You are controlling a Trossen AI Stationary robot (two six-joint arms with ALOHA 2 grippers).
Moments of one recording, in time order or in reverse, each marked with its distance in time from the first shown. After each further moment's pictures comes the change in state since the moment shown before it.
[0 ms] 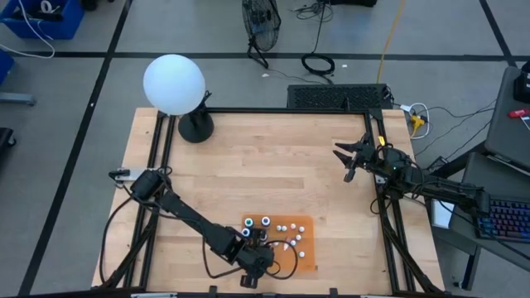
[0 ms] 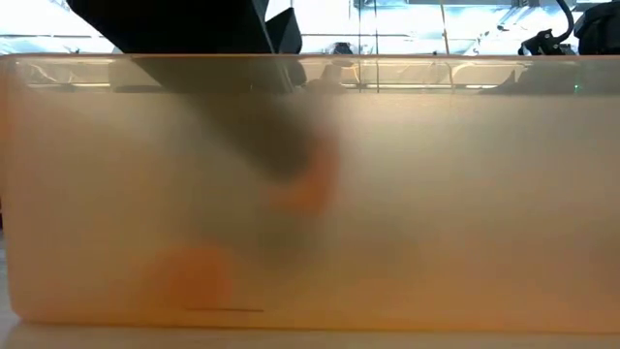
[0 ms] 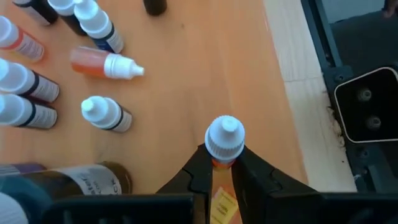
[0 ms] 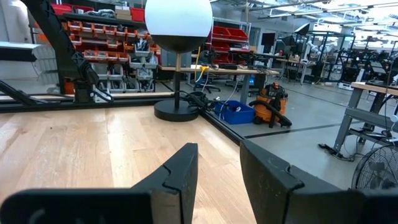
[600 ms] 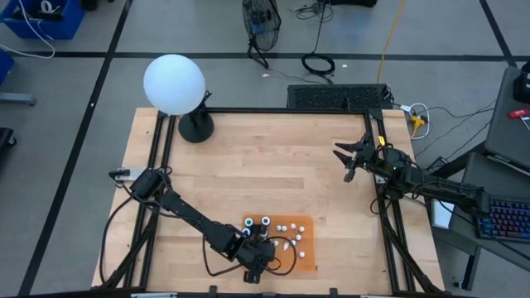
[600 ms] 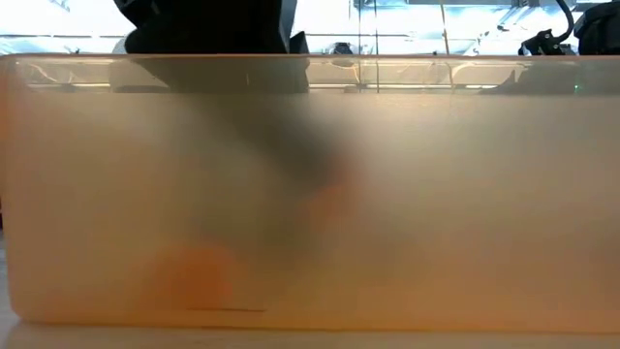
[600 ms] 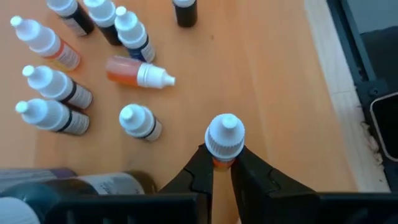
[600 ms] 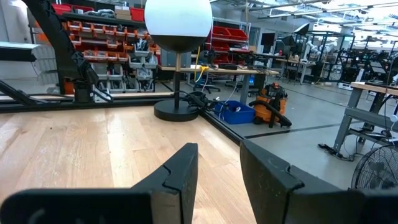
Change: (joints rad) left arm 0.011 -0.002 -0.048 0.025 -0.033 -0.023; right arm 0.000 0.000 0.000 0.000 0.000 0.000
